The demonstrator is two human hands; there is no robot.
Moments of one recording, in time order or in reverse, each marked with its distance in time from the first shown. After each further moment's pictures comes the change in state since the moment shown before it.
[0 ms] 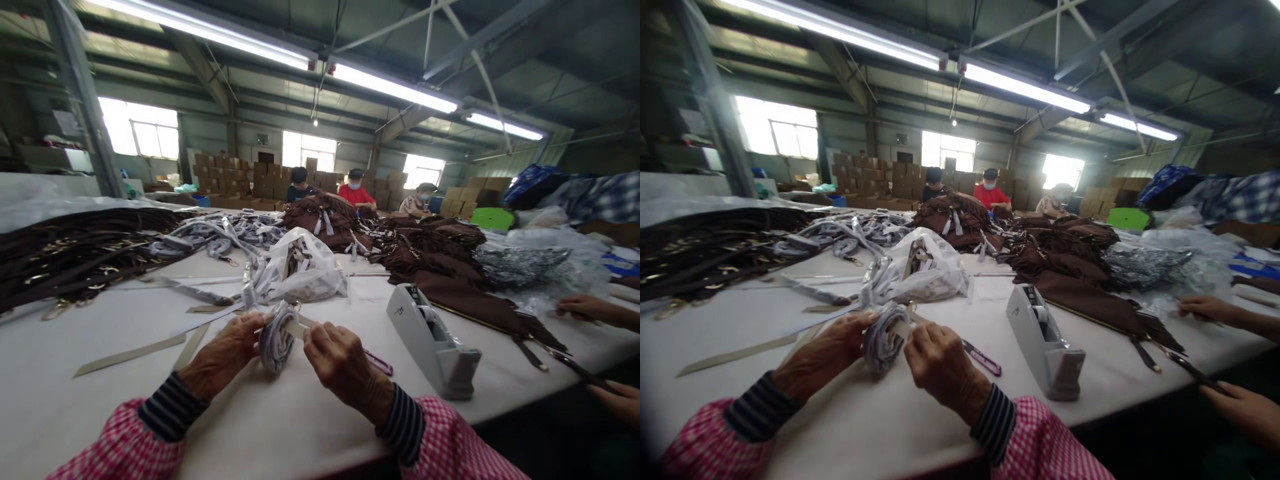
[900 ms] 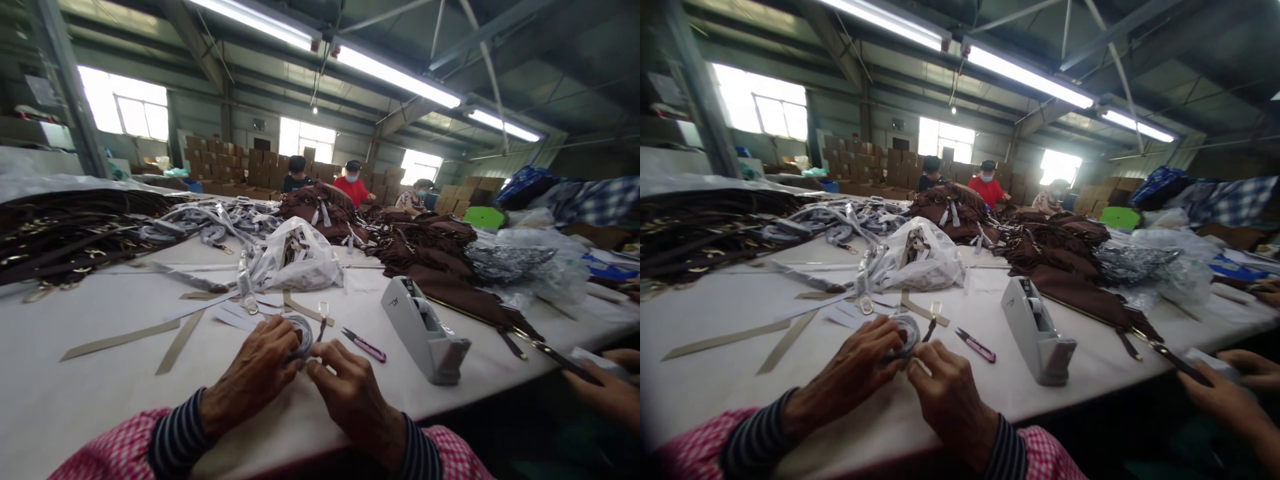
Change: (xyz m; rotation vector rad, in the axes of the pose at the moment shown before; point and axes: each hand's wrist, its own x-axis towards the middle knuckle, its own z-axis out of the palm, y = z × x) left_hand -0.021 -0.034 0.033 1.403 -0.169 0.715; right_hand -0.041 -0.032 -0.019 0.444 -0.011 0.264
